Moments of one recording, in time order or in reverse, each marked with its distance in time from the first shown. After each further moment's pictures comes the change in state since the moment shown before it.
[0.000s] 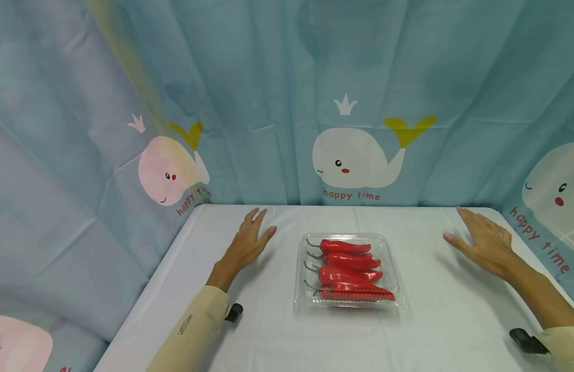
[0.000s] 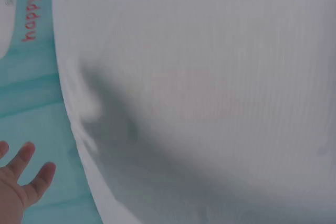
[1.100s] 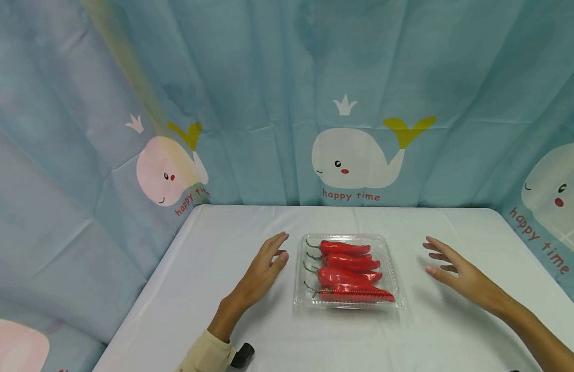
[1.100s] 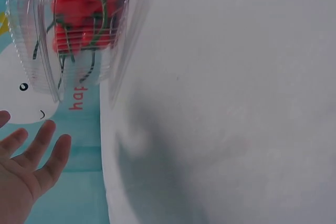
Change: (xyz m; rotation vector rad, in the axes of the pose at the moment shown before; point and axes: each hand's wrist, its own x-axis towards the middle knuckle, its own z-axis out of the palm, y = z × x) left_hand -0.069 0.059 0.021 -0.388 -0.042 0.116; right_hand -0.055 -0.078 0.012 0.436 -0.209 -0.065
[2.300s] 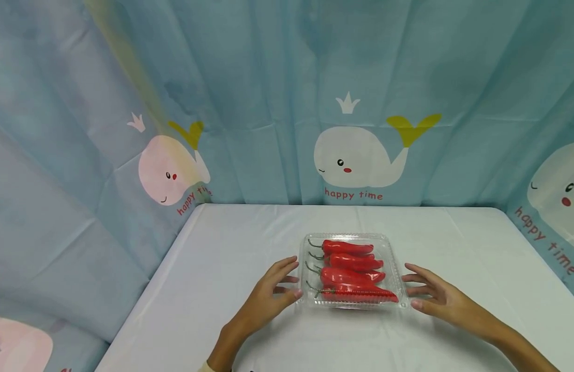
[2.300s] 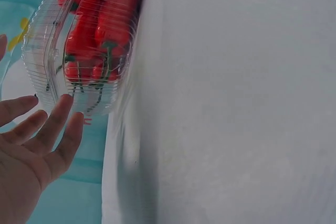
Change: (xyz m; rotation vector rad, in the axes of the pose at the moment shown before) left_hand -0.039 0.009 0.019 -0.167 -0.096 -0.021; right_hand -0.020 -0.026 0.044 0.420 -0.218 0.010
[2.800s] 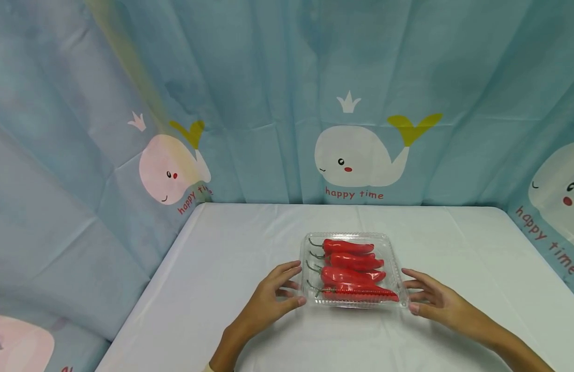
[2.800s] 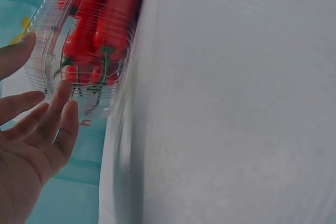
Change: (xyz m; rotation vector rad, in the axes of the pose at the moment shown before) left_hand -0.004 -0.003 0.006 0.011 0.005 0.010; right_hand -0.002 -0.002 0.007 0.051 -0.033 0.018
